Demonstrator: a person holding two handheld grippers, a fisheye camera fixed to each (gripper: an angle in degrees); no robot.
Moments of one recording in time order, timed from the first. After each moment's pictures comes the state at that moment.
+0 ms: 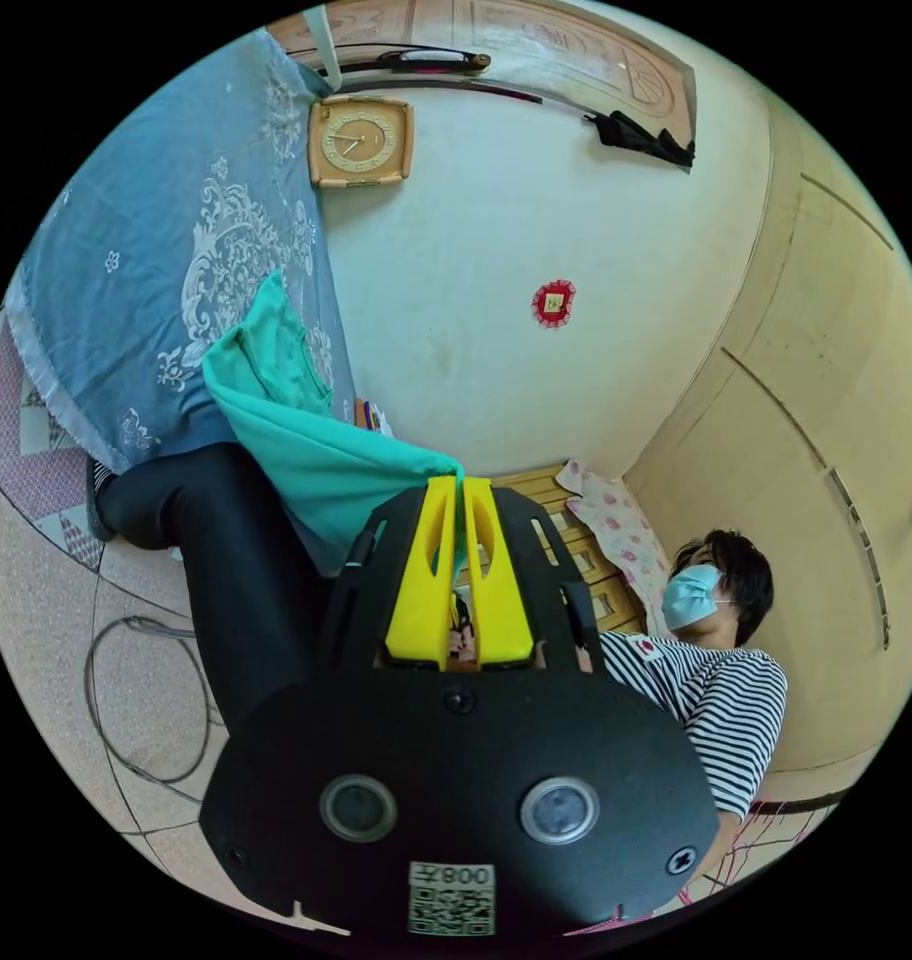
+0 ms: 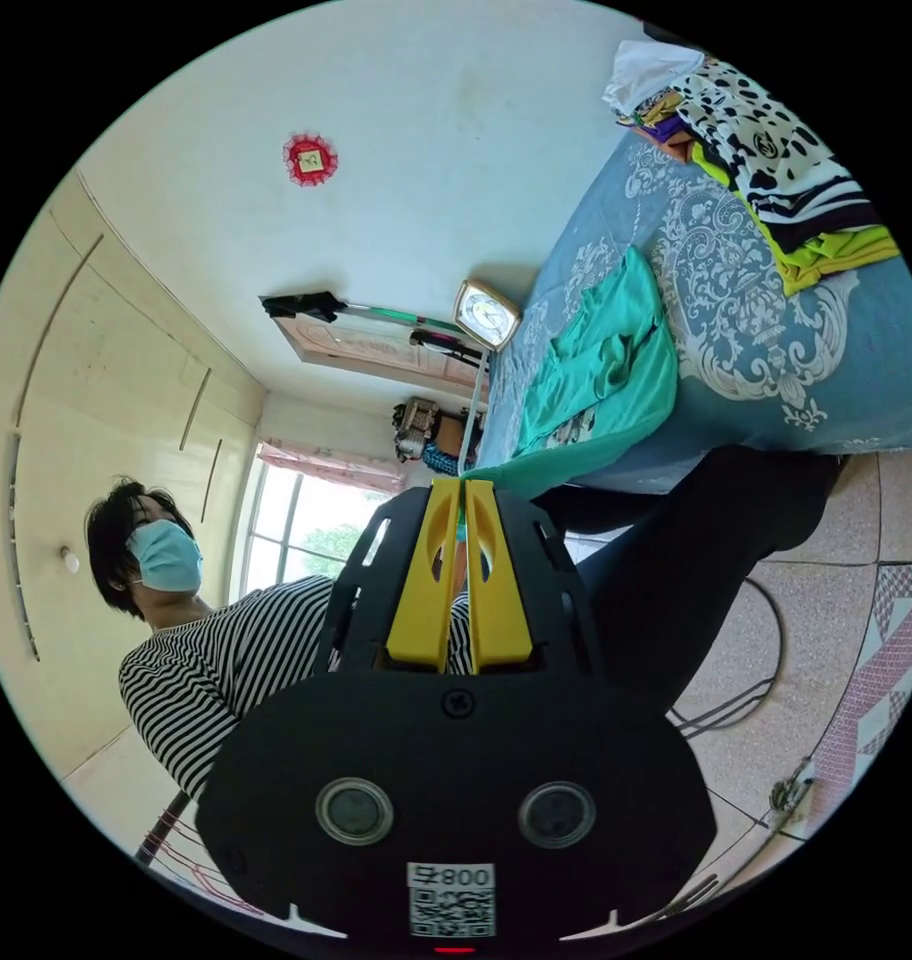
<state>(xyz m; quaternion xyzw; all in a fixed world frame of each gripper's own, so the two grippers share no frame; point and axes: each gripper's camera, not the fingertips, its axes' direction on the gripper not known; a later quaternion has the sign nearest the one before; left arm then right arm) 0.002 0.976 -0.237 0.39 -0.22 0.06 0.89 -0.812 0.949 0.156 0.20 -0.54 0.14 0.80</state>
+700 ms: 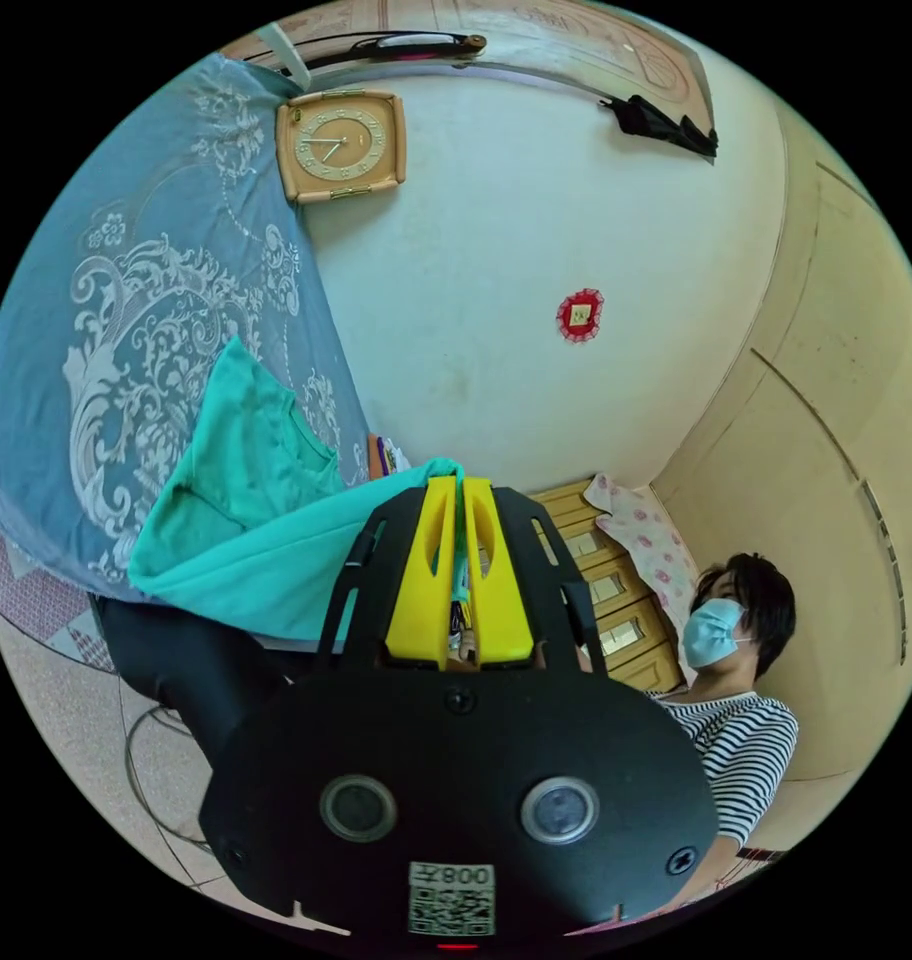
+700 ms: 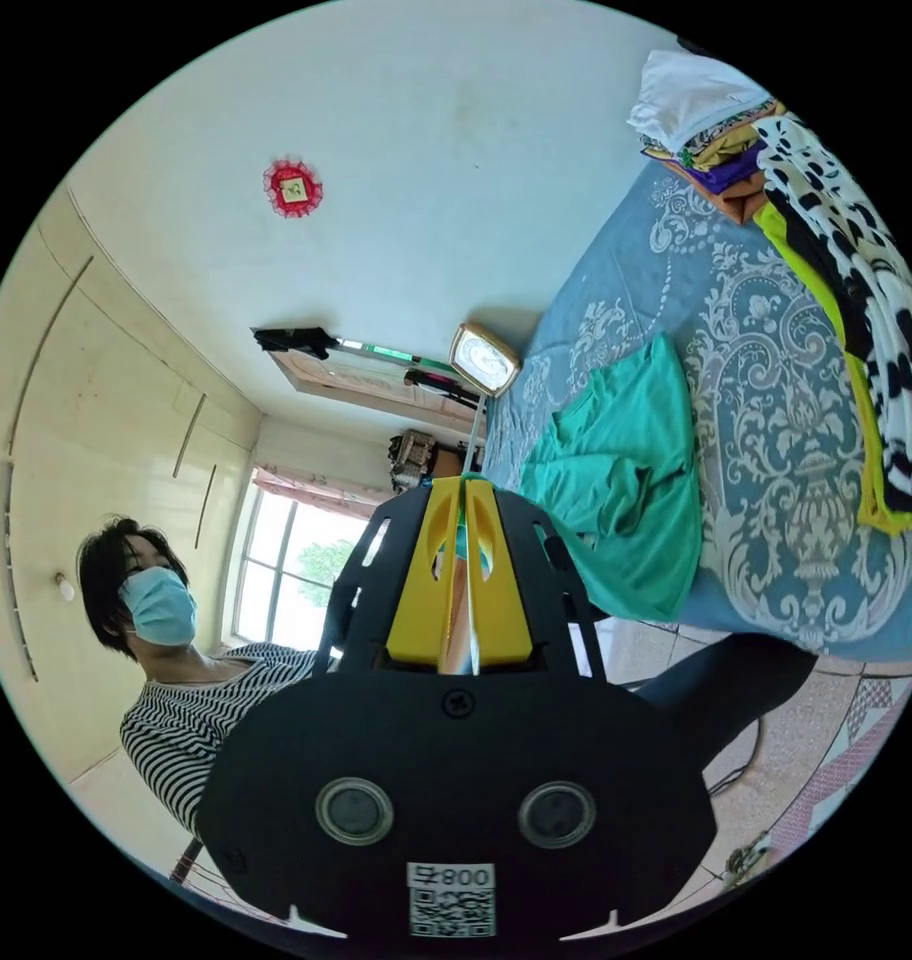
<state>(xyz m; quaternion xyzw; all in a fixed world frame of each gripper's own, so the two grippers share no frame) 0.079 0.741 -0.287 0.39 -0.26 0.06 0.88 -0.725 0.696 0.196 0.23 -0.54 0.15 0.80</state>
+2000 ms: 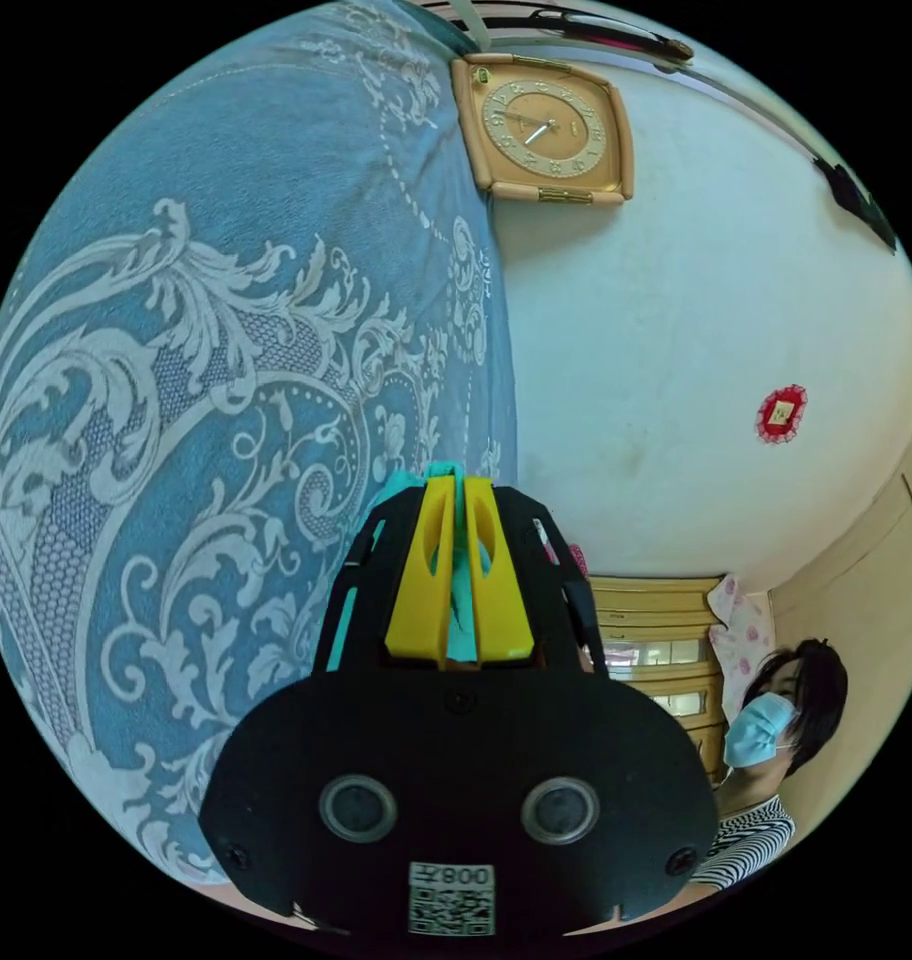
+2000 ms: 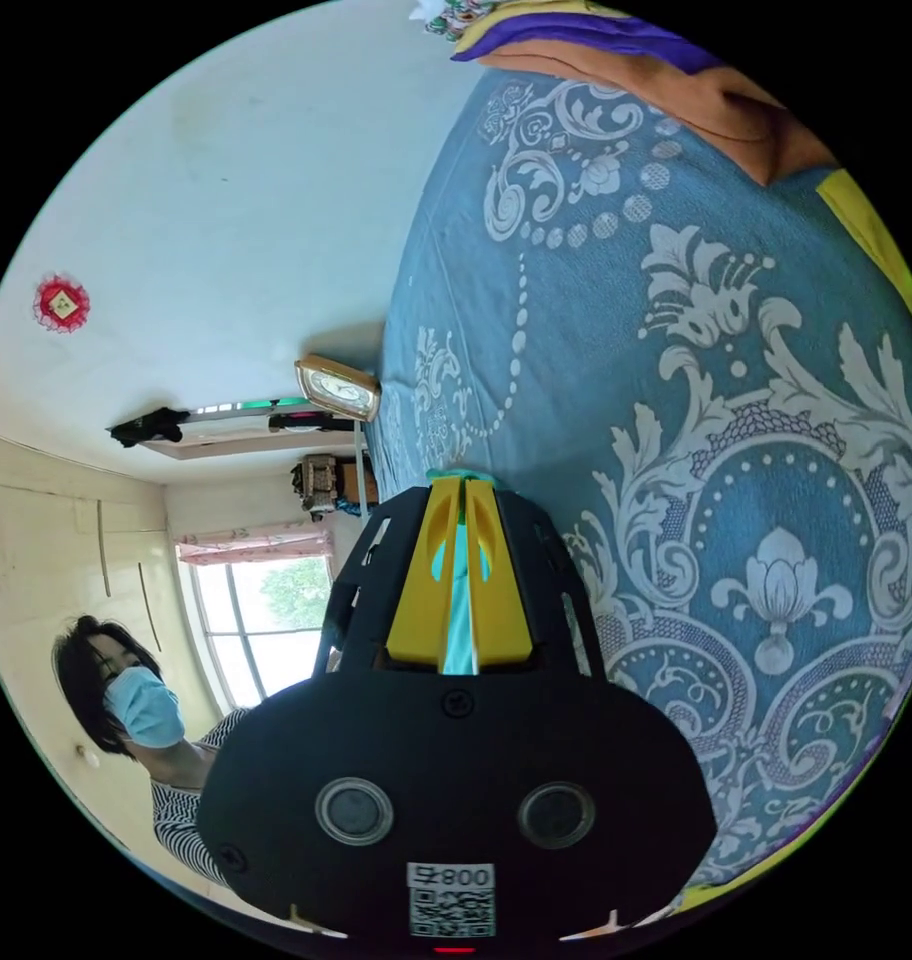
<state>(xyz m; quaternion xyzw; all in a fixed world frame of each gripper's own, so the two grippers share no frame) 0.111 0.362 -0.394 0.44 -0.36 -0.13 0.81 -0.568 0.209 0.366 0.08 -0.48 0.27 0.83</state>
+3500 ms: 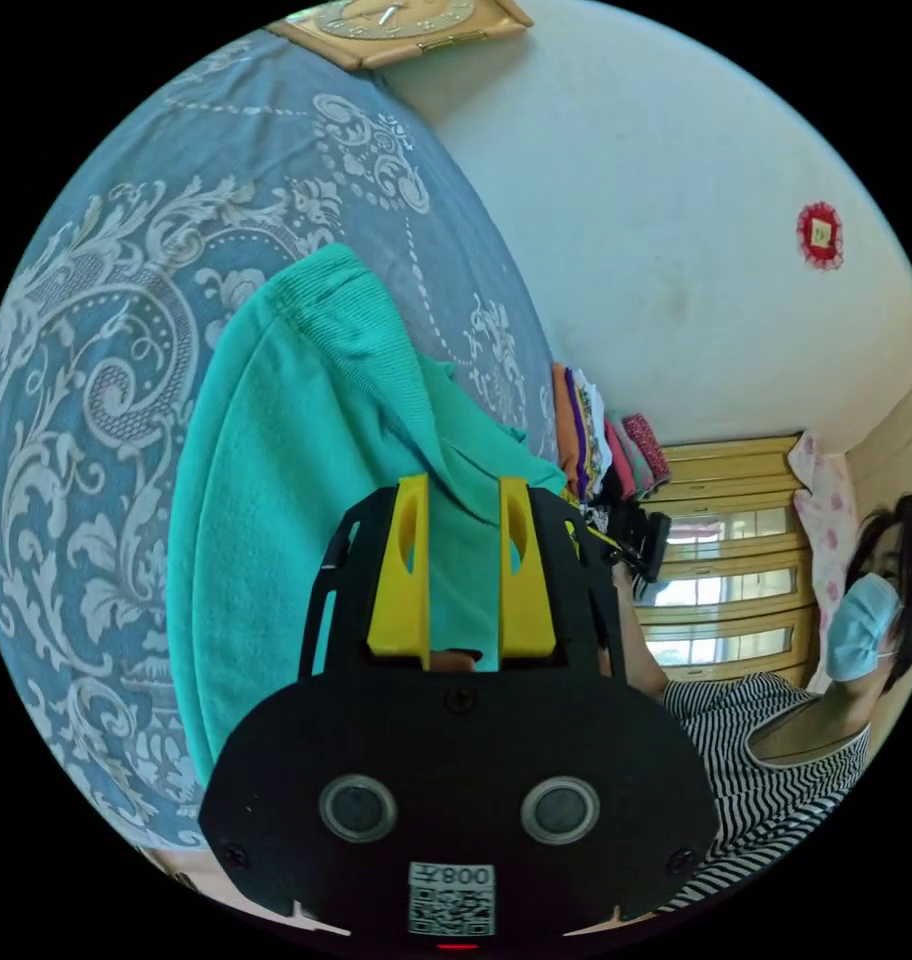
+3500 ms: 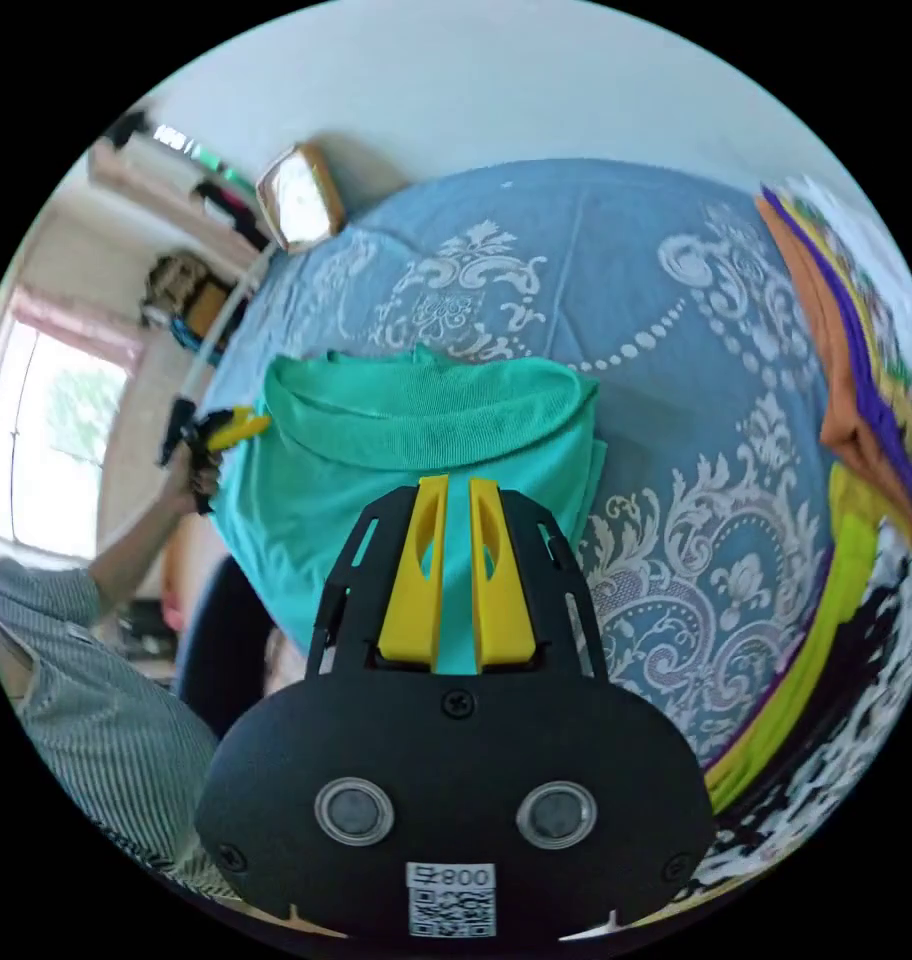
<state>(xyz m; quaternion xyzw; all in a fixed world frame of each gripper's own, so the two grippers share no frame) 0.204 0.210 -0.283 0.24 -0.48 -0.12 0.83 -0.913 0.023 0.069 0.04 -0.10 -0.02 0.99</state>
